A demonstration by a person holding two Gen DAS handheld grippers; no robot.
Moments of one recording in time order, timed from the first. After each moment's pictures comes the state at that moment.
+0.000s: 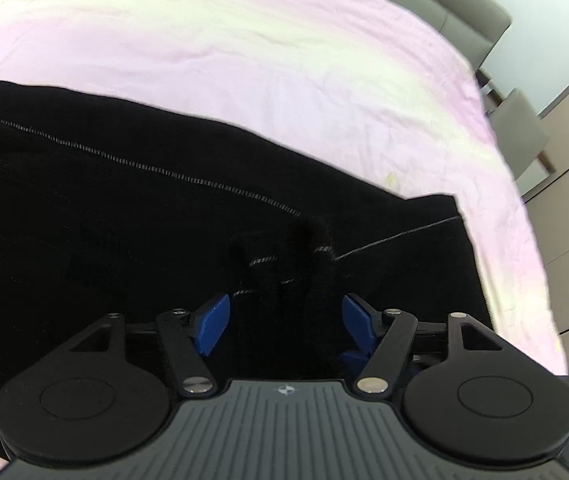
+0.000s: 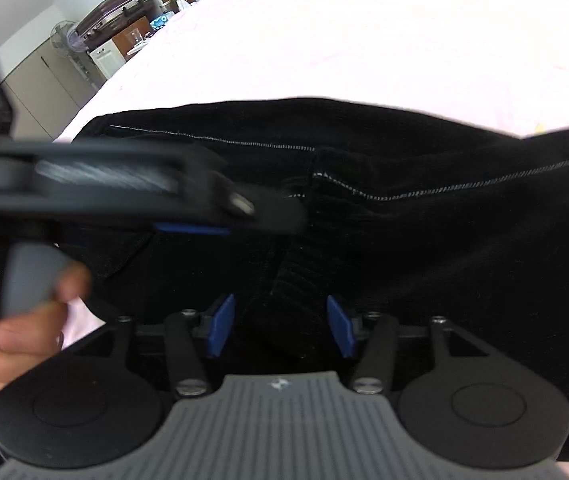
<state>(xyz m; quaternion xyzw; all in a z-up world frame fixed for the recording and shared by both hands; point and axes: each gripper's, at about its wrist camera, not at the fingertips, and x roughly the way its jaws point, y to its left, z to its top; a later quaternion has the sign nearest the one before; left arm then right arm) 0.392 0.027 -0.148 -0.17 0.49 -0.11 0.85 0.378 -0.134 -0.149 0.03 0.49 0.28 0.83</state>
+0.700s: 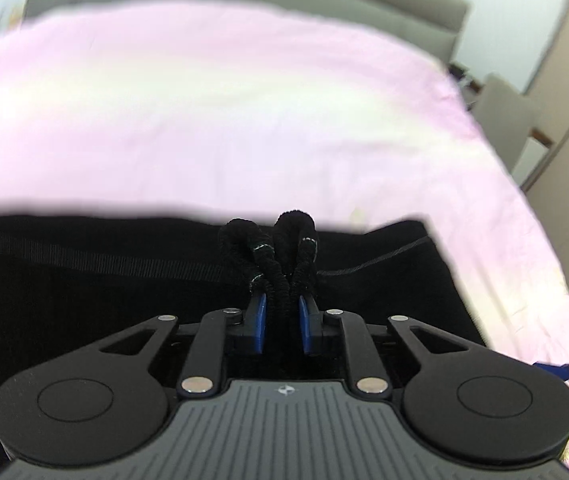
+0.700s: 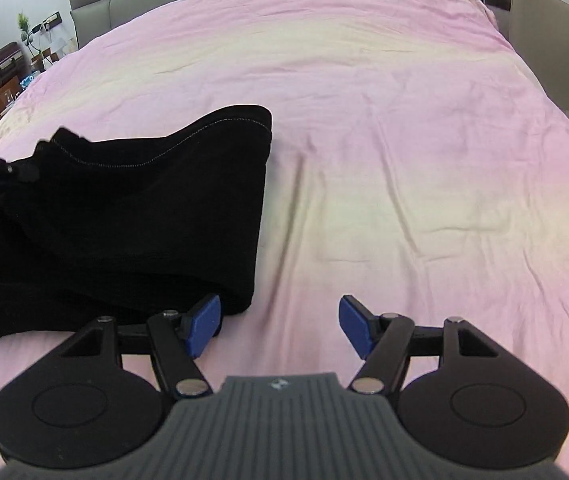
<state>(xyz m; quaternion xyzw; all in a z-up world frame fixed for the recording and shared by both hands) 0.391 -0.034 -0.087 -0.07 0.40 -0.14 0.90 0.328 -0.336 -0.128 0.04 0.45 0.08 0.89</state>
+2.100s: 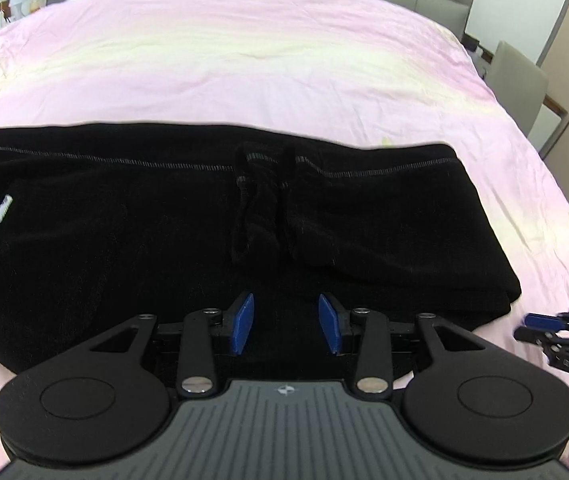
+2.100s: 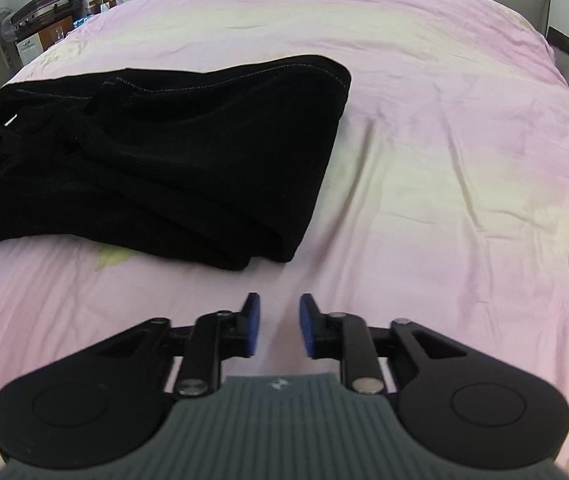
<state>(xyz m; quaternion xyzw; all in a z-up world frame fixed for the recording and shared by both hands) 0.306 0.001 -0.122 -0.05 0.44 -0.10 0.89 0.289 -0.337 -0.173 -0.04 0.45 0.15 0.88</state>
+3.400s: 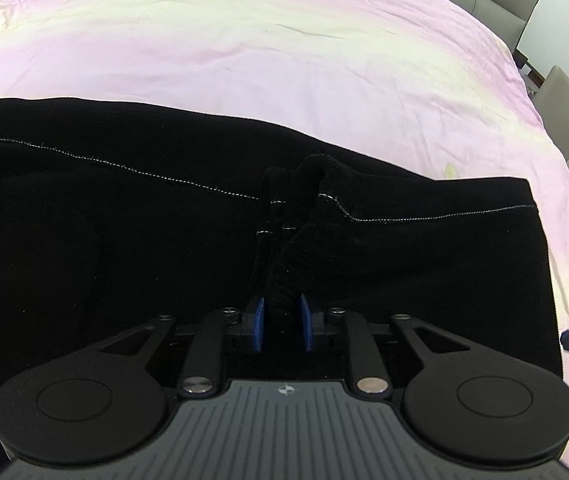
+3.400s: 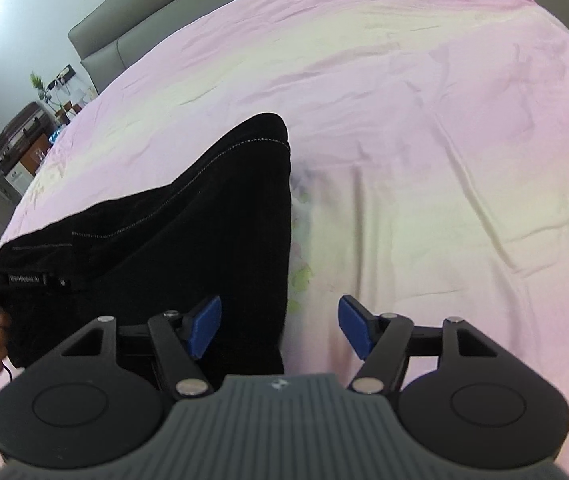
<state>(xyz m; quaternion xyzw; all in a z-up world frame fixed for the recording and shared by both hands) 0.398 -0.001 -0.174 -0.11 0.49 -0.06 0.86 0.381 -0.362 -0.166 0.17 0.44 0.13 0.87</state>
